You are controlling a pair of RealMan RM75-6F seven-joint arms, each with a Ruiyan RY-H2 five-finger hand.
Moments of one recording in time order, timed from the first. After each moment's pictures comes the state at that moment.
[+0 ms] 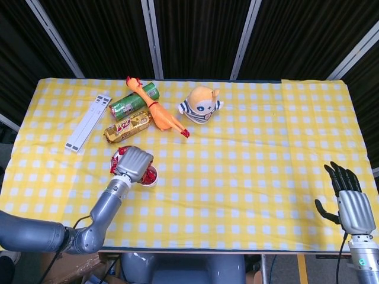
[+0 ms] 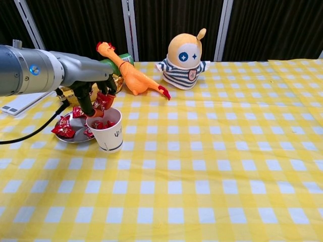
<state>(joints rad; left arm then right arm) -1.14 -1.41 -0.11 -1.85 0.35 1.12 0.94 0.10 -1.11 0.09 -1.65 -1.46 1.44 0.11</state>
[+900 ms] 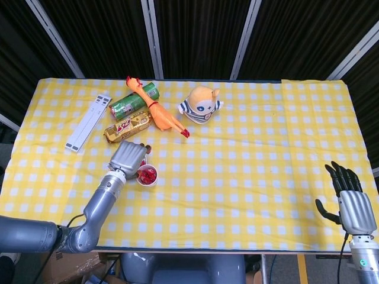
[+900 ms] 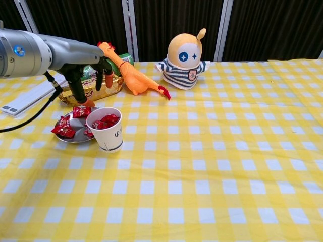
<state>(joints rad) -1.12 -1.34 -0.11 -1.87 0.39 1.15 0.89 0.10 -1.10 0.09 -1.65 -1.46 1.44 0.11</state>
